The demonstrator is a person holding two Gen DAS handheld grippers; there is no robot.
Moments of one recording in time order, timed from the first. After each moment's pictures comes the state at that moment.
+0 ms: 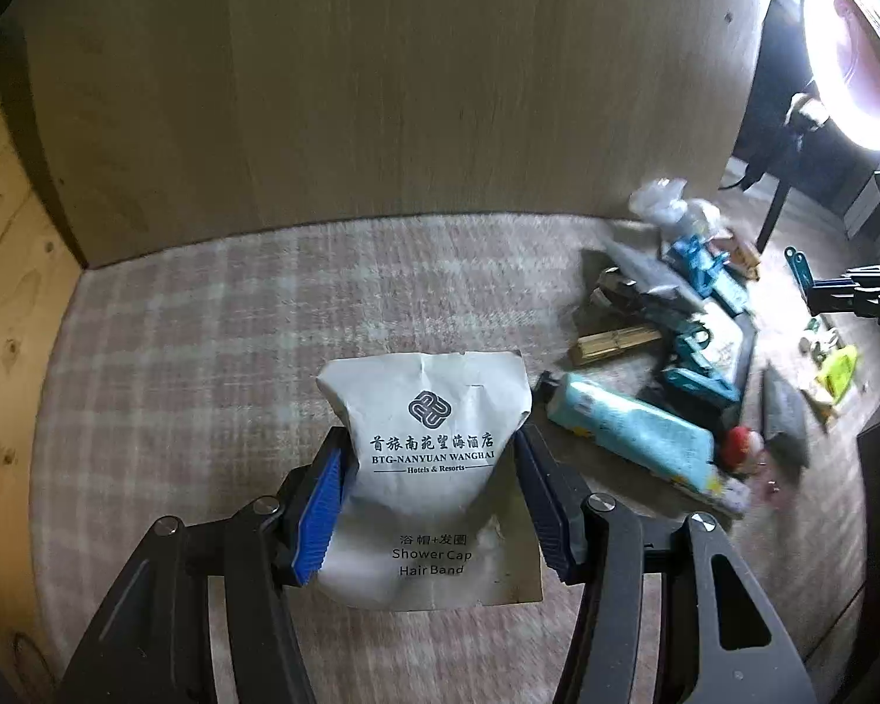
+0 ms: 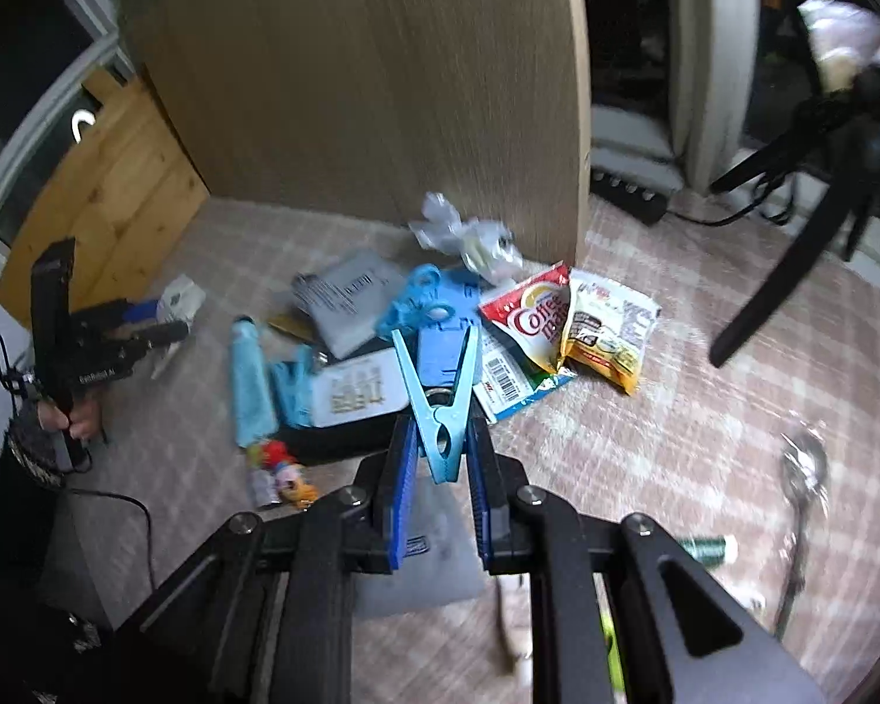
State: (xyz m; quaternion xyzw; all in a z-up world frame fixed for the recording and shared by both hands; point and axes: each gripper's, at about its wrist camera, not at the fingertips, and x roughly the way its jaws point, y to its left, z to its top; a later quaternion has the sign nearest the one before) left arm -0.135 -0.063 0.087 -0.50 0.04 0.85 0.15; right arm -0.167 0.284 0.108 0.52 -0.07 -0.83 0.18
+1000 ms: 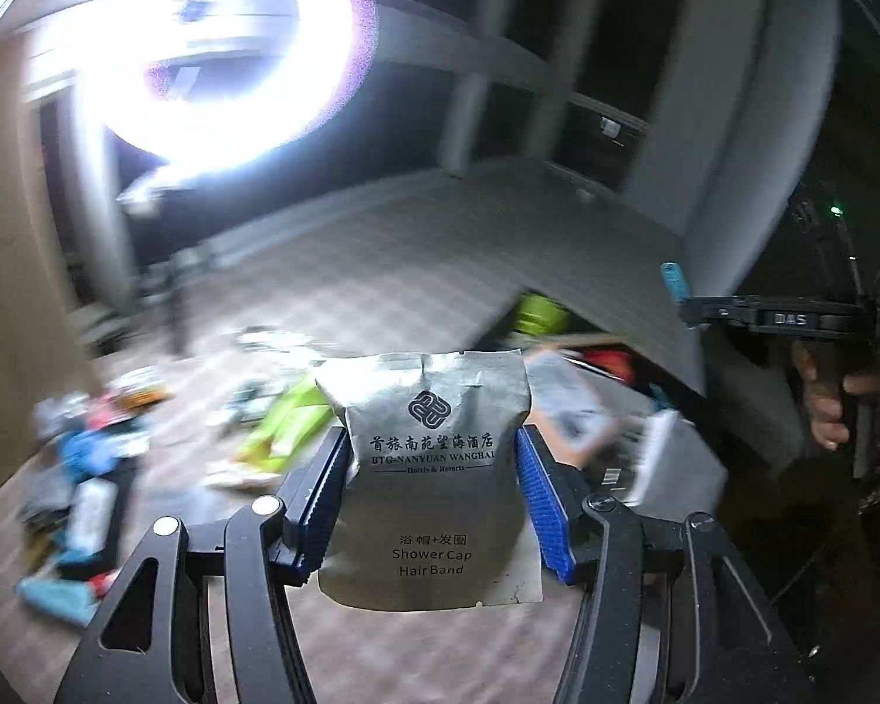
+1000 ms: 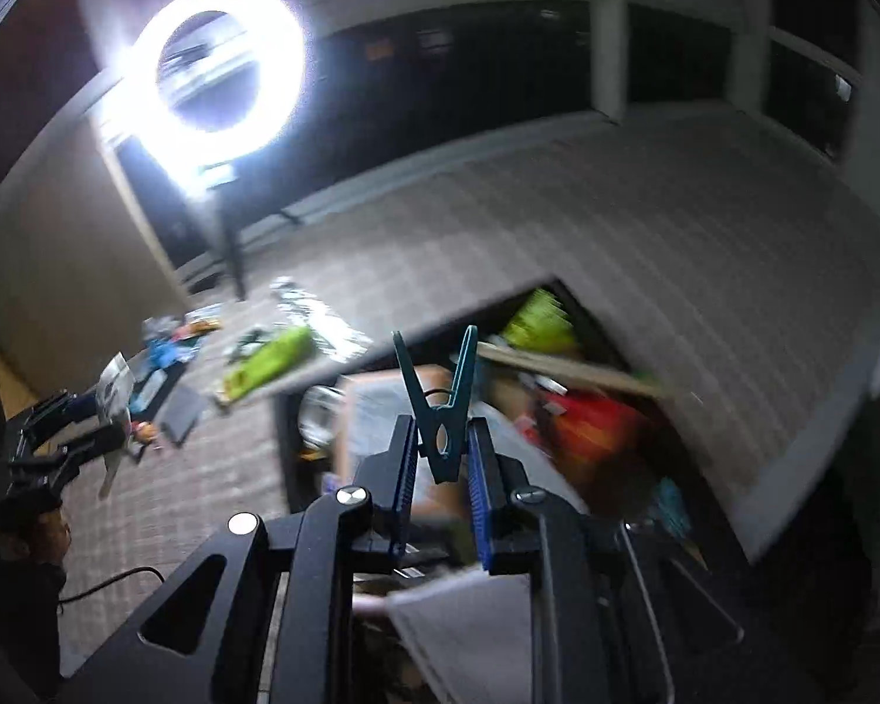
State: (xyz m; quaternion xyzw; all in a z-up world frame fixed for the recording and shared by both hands) left arm 0.069 0.259 0.205 -0.36 0.12 0.73 0.56; right arm 0.264 0.472 0.235 0.39 -0.23 -0.85 -0.26
